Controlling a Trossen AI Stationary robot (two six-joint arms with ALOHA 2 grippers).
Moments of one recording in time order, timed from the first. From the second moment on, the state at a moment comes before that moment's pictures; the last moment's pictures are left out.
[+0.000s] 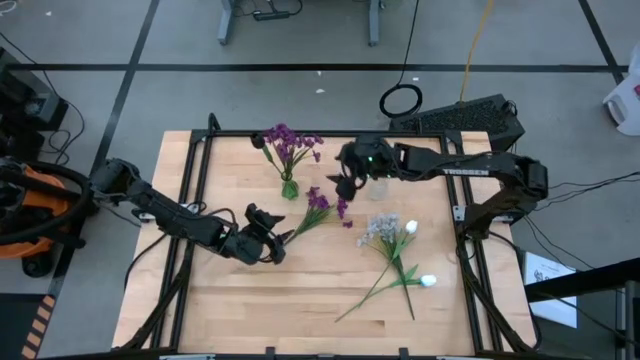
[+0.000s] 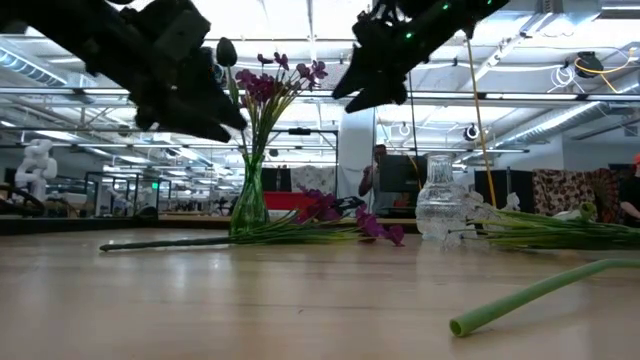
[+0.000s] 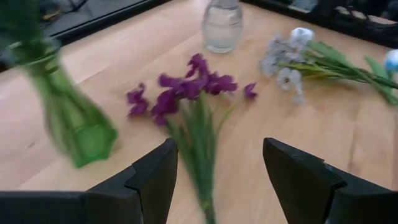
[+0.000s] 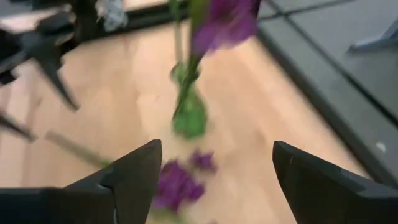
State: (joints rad) left arm -0.41 1.37 0.62 0.05 -0.78 -0.67; right arm -0.23 1.51 1.17 -0.25 0.08 0.11
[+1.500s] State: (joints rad) left arm -0.21 1.78 0.96 -0.14 -0.52 -0.58; right arm 0.43 1.49 0.71 0.16 0.60 0.40
